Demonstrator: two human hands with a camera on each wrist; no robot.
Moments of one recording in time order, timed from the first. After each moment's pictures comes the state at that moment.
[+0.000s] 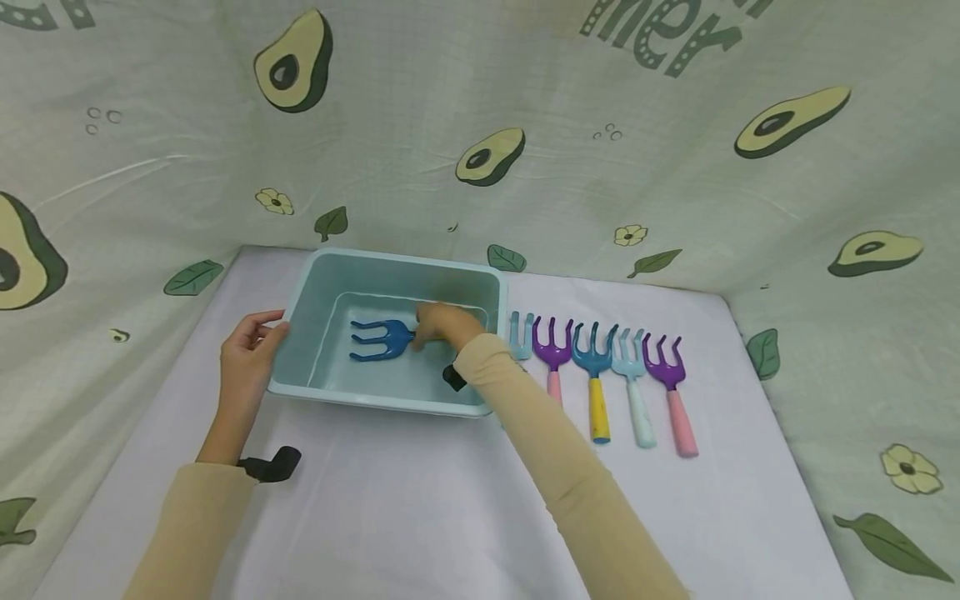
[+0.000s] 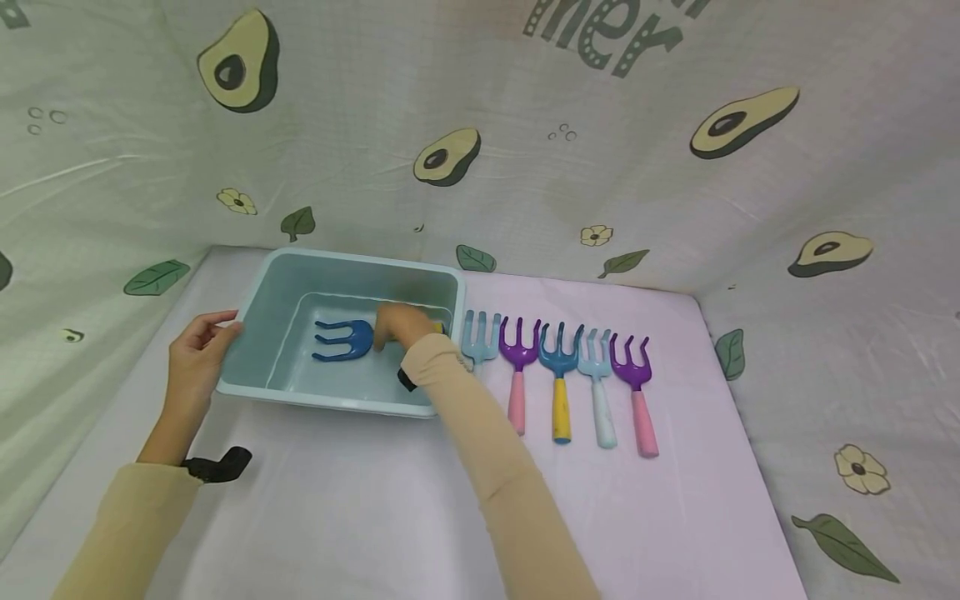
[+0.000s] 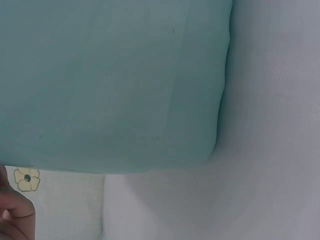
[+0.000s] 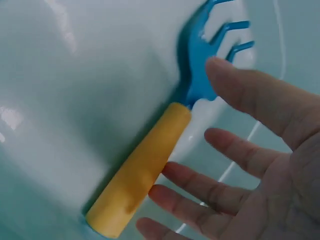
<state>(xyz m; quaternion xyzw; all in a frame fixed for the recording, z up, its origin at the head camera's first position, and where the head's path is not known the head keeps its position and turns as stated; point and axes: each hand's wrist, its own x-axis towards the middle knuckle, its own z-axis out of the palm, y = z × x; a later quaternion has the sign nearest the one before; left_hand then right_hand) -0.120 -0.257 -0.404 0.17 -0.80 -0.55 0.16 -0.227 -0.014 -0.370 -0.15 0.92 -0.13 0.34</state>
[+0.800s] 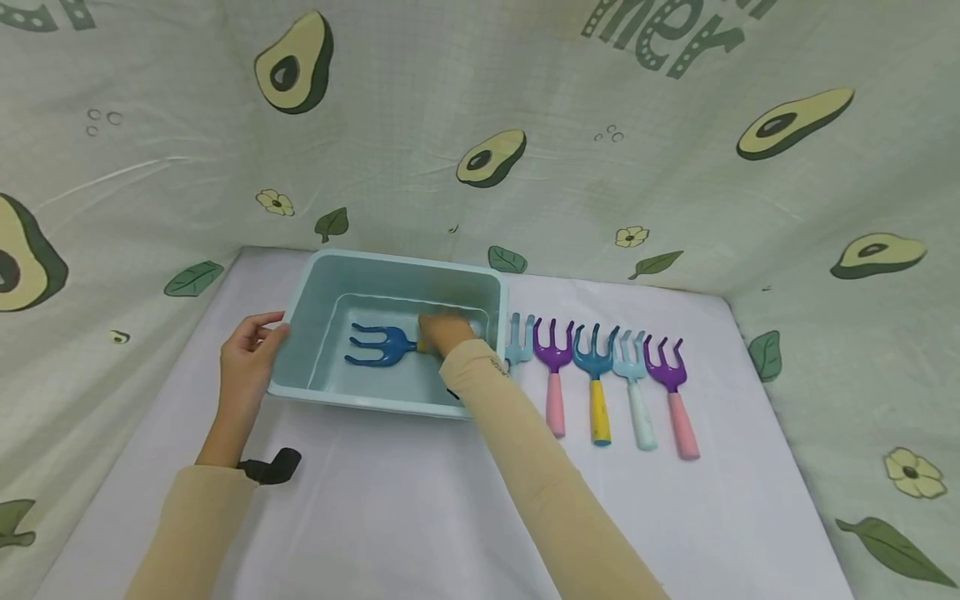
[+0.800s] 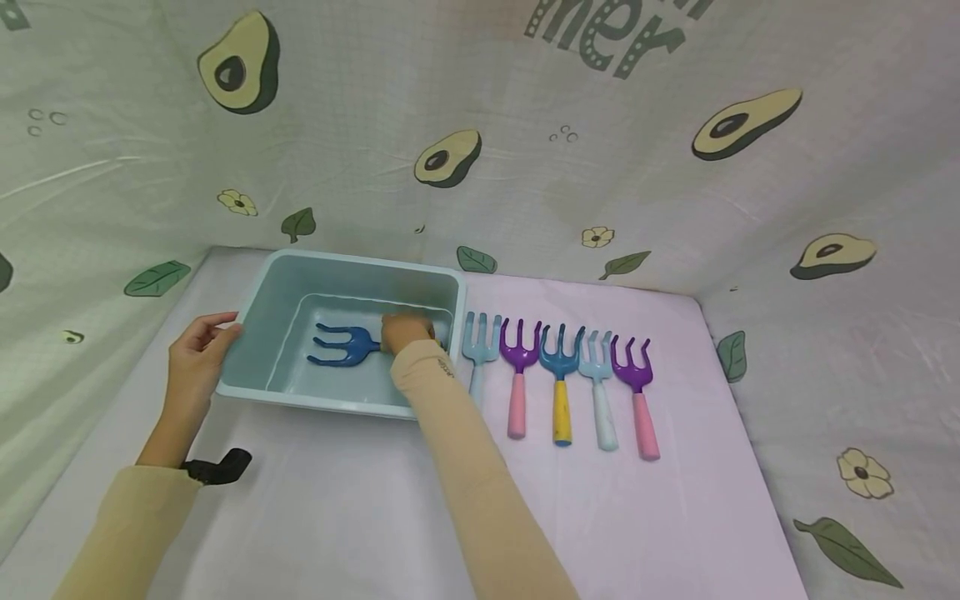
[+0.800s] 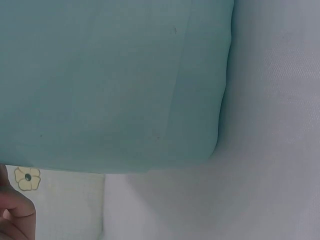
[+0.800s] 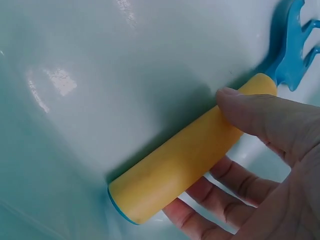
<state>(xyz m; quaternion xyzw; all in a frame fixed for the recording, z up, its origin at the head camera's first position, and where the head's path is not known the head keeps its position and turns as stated) -0.121 -0.256 -0.401 0.20 -0.81 -0.53 0.15 -0.217 -0.016 -0.394 -0.19 0.95 -0.01 0.25</state>
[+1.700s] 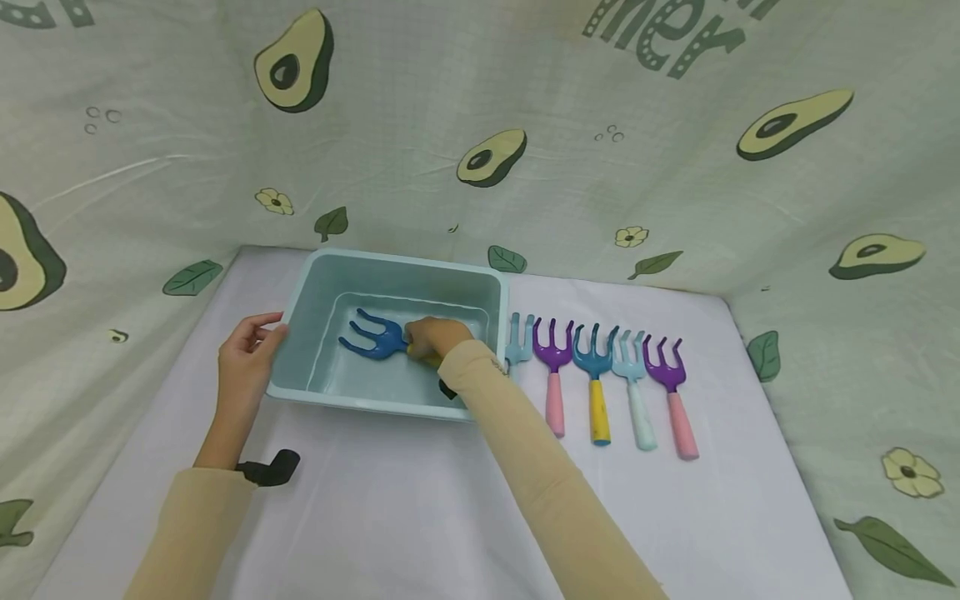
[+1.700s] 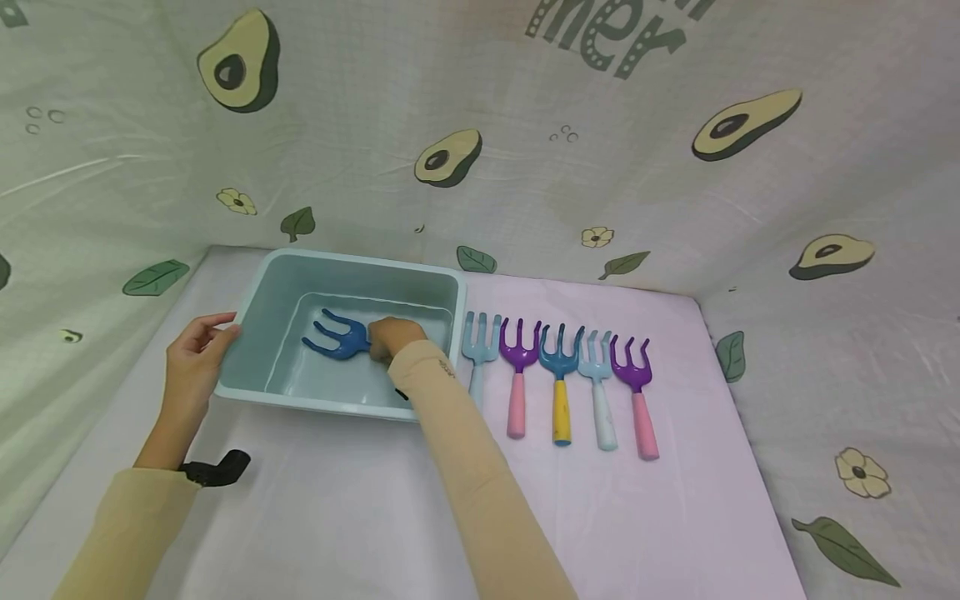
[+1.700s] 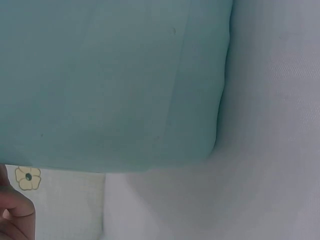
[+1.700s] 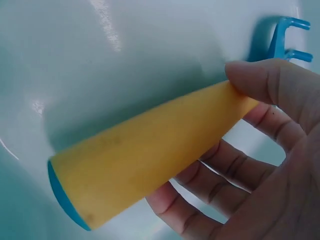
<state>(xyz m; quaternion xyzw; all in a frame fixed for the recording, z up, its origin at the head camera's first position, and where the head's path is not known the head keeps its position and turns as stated) -0.122 -0.261 -0.410 0.18 -0.80 -0.54 0.16 -0.222 -0.021 -0.395 -0.20 0.92 -0.08 0.34</state>
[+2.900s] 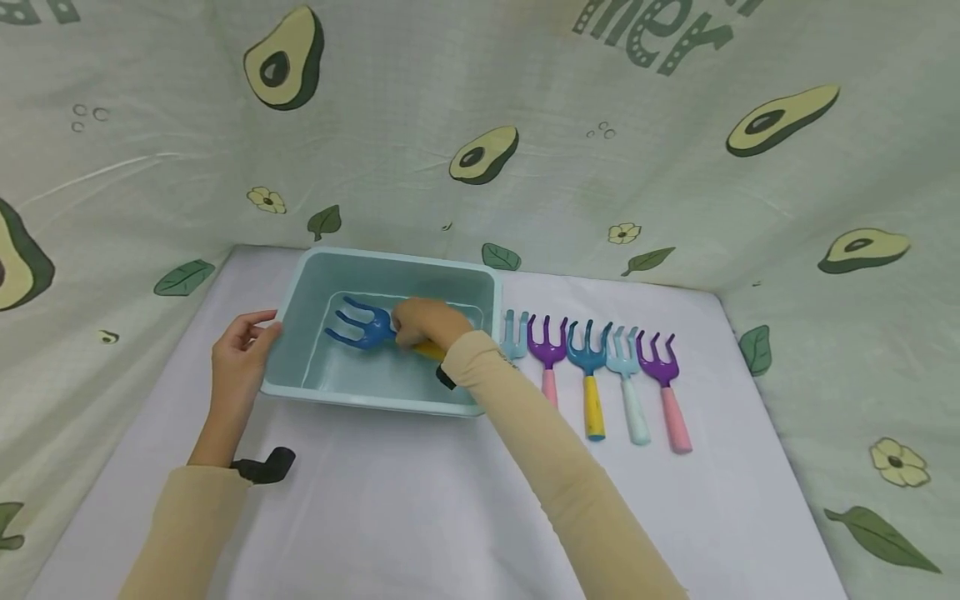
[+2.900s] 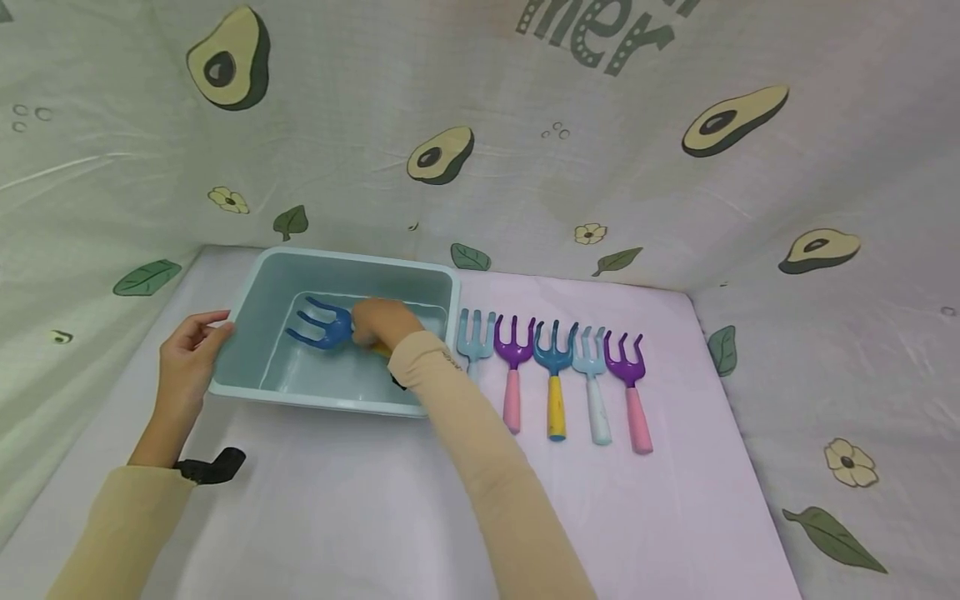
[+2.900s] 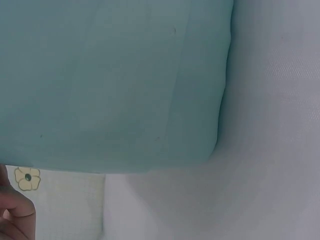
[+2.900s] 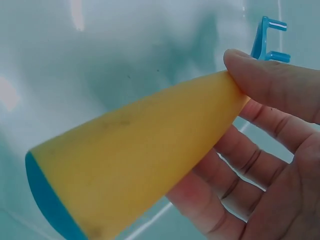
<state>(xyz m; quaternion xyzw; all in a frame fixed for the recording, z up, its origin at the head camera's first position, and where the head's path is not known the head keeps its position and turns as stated) -0.147 -0.295 -0.469 0.16 -0.81 -0.54 0.19 -0.223 -0.028 -0.362 -0.26 0.92 -0.06 0.28</state>
